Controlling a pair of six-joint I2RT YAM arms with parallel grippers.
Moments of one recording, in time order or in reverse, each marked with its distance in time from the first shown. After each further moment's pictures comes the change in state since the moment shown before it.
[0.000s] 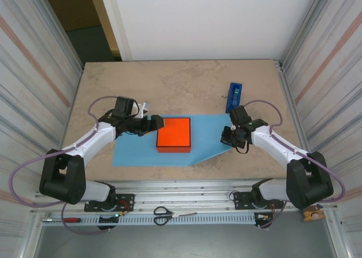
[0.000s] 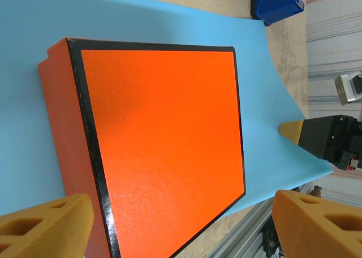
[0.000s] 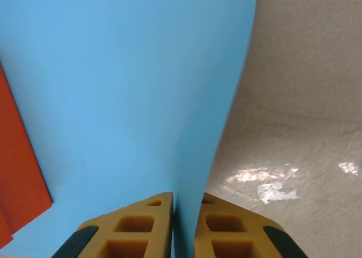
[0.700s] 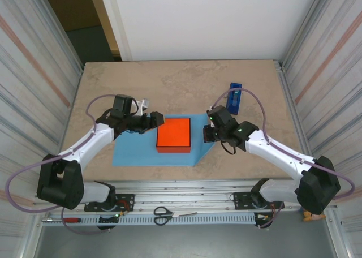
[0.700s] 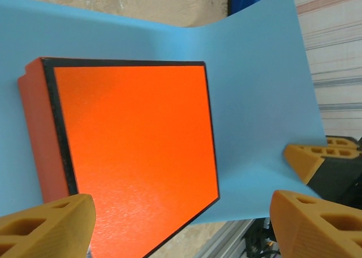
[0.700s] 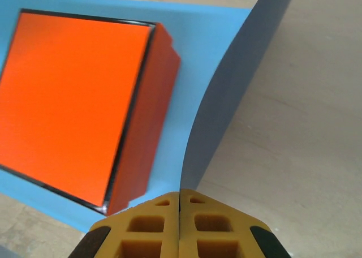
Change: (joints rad) left arm -0.016 -0.048 0.012 0.034 0.011 -0.079; right arm 0.332 -0.063 0.117 0.113 0.180 -0.166
